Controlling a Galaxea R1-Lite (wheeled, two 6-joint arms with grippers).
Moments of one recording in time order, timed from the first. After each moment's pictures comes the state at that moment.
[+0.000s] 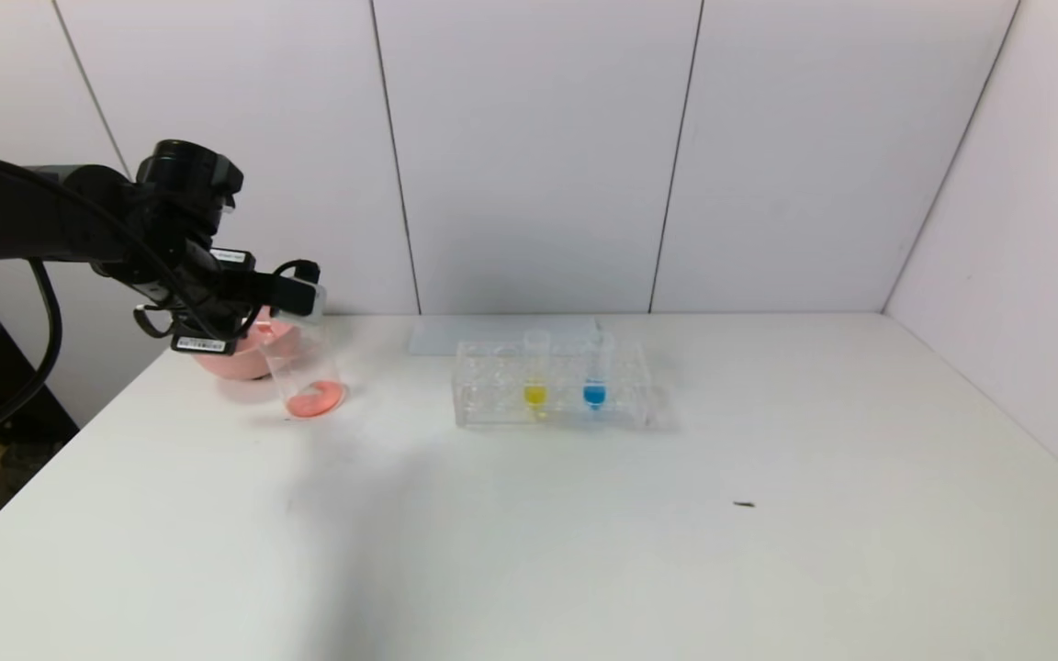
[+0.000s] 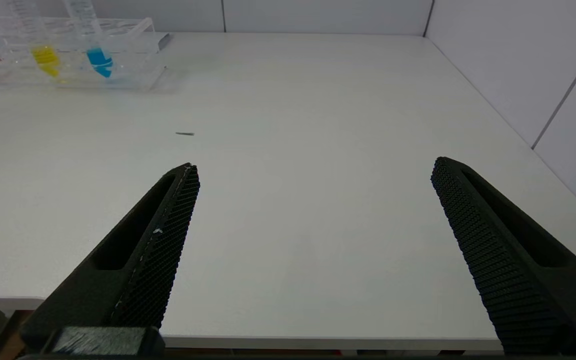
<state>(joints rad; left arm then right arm) -0.05 2.00 -1.69 0.46 0.23 1.55 0.00 0.00 0.00 0.00 0.00 0.00</state>
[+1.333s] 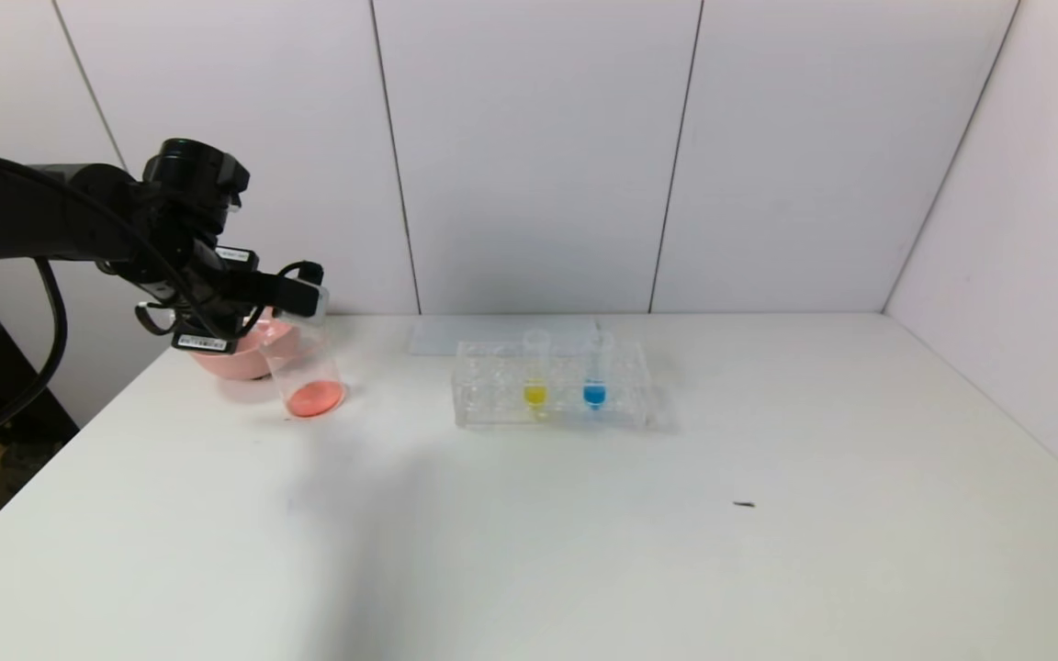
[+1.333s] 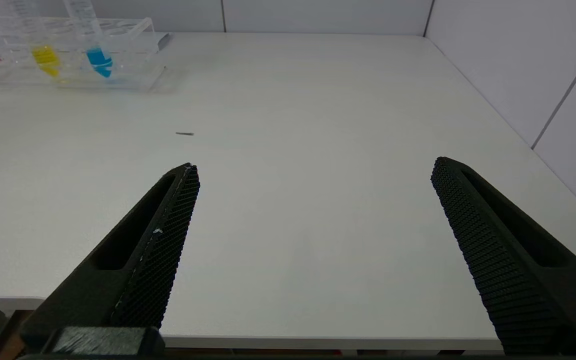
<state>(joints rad) -0.06 2.00 -1.69 0.46 0.26 1.57 0.00 0.00 0.00 0.00 0.00 0.00</state>
